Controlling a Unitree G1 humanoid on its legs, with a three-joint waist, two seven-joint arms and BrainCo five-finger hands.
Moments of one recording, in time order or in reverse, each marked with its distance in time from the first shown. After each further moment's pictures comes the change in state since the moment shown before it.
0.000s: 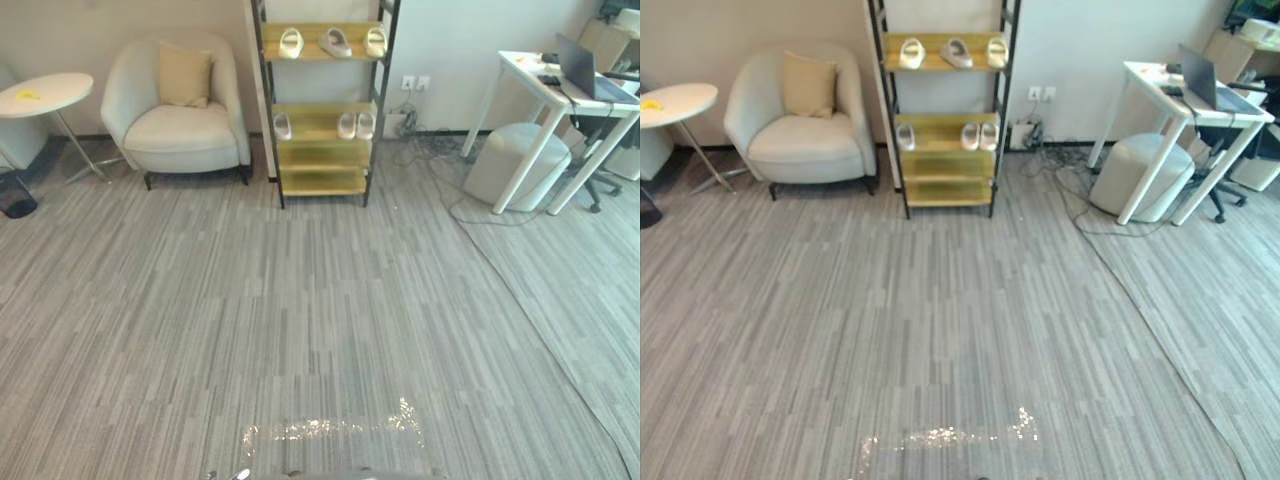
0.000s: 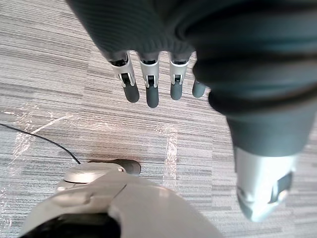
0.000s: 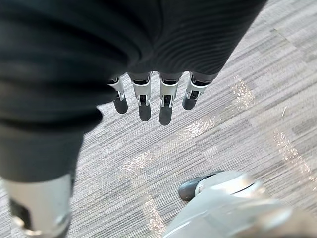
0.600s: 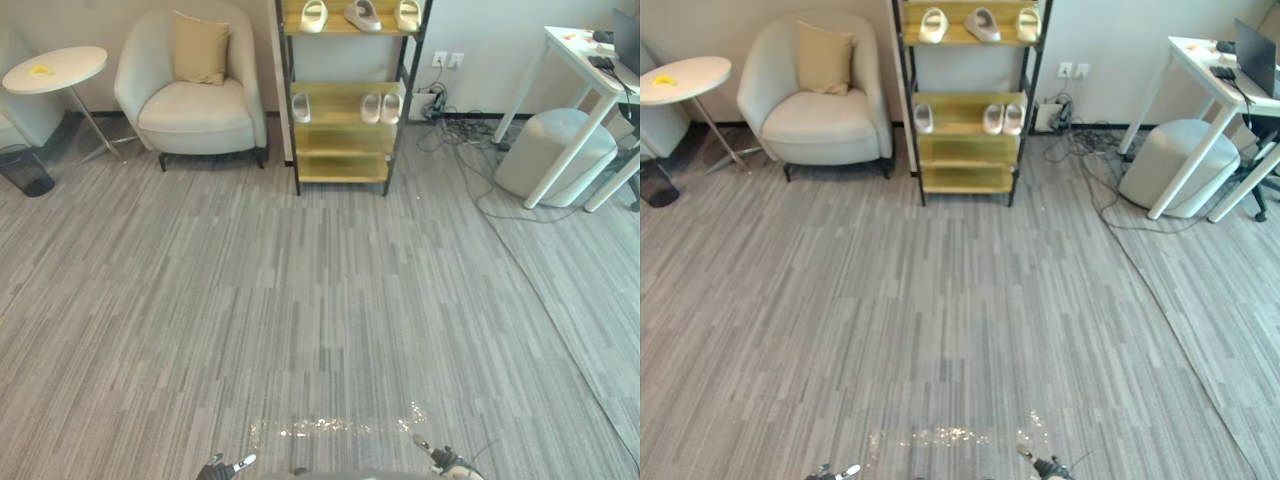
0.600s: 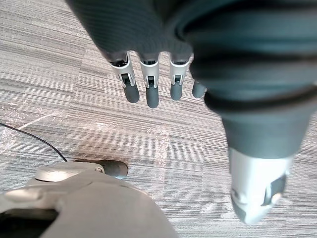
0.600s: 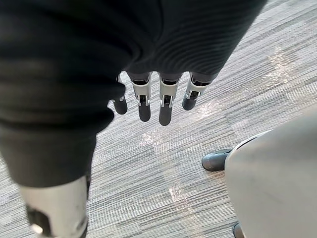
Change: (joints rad) left arm -0.042 -0.010 -0.002 0.003 0.021 -0.003 0.002; right arm -0.096 0.041 -0.015 0.005 -0.042 -0.001 0.000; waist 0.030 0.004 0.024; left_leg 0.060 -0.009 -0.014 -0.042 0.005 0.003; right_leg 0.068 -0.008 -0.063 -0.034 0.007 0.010
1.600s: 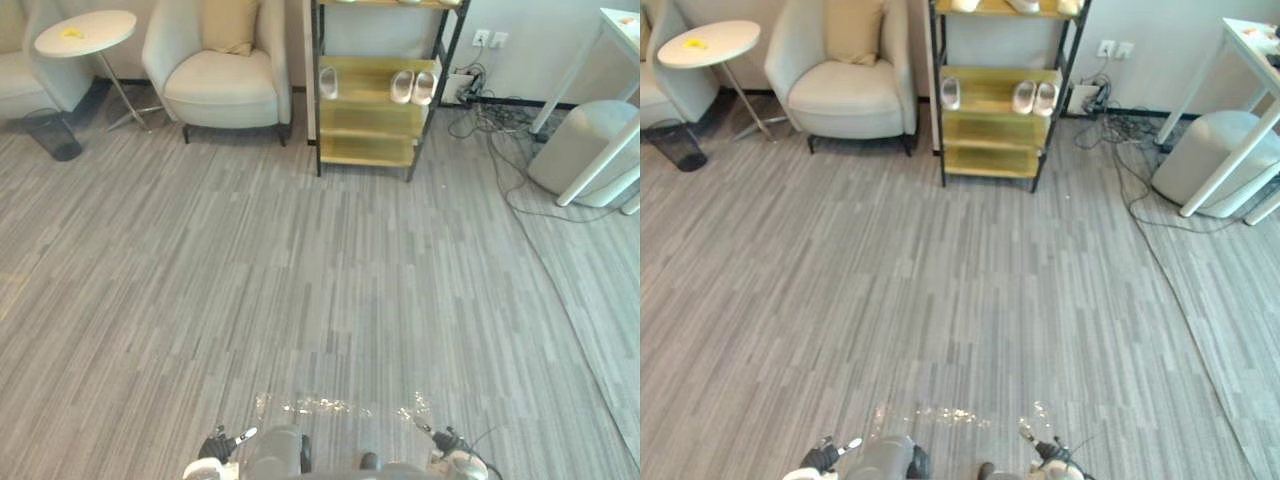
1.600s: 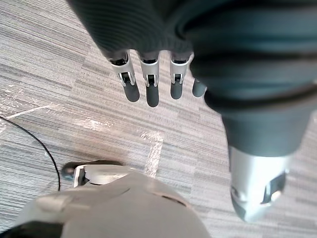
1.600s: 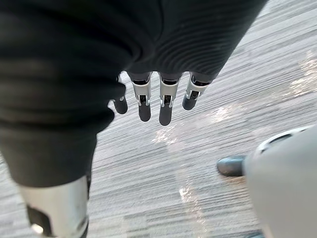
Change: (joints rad) left arm -0.056 -0.032 0.064 -0.072 -0.023 -0.004 0.016; right arm -0.038 0.004 0.026 -0.095 0.005 -0.009 -0.023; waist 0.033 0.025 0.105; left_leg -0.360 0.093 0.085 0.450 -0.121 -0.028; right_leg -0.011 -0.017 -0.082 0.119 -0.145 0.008
